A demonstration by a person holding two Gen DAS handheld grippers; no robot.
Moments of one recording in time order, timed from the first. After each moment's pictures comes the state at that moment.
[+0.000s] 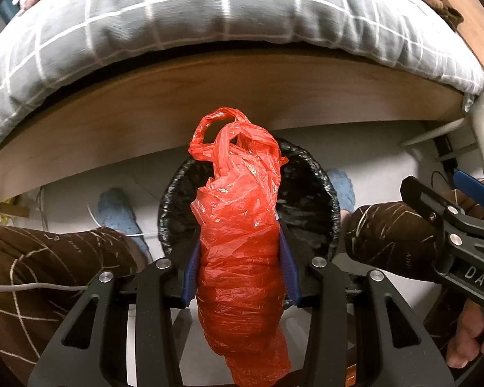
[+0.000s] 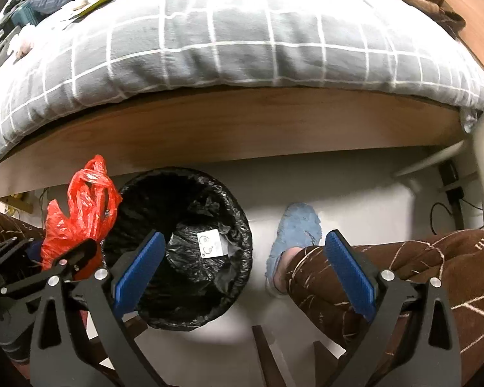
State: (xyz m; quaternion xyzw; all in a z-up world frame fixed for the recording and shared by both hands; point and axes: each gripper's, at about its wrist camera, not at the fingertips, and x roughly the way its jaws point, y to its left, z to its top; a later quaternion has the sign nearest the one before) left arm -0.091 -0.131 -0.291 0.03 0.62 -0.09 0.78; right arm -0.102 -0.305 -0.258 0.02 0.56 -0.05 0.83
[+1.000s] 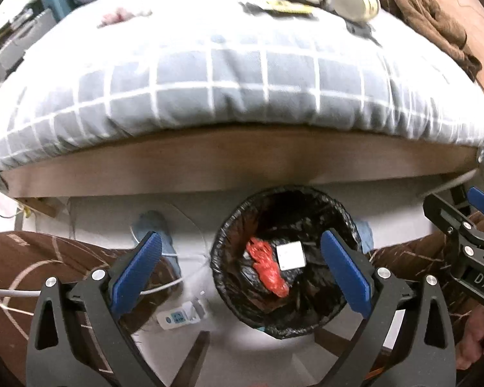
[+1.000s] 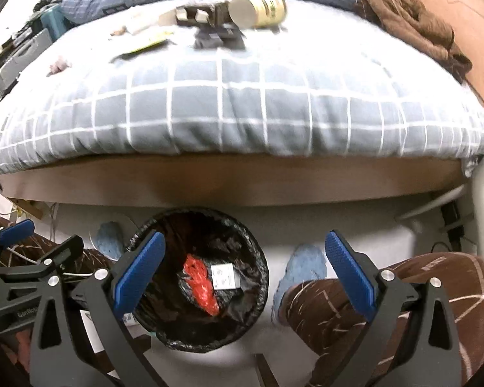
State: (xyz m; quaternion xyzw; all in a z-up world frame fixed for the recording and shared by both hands) left arm -0.089 -0.065 -0.224 0.00 0.54 -0.01 0.84; right arm -0.097 -0.267 -0.207 -0.01 0.48 -0.01 0.88
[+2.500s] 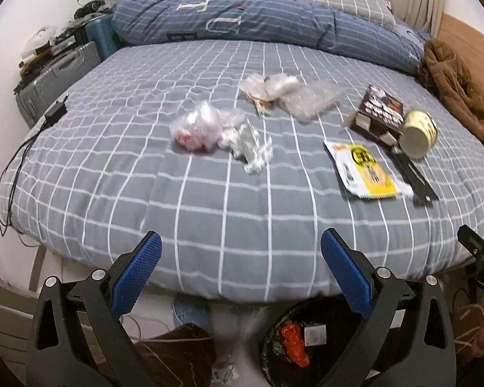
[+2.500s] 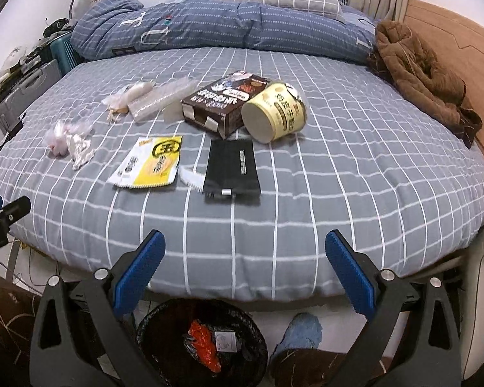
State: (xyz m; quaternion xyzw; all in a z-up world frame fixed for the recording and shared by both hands) left arm 0.018 0.024 -0.116 -0.02 0.44 0.06 0.90; right arm 0.013 -0.256 -0.119 -0.03 0.41 0.01 0.91
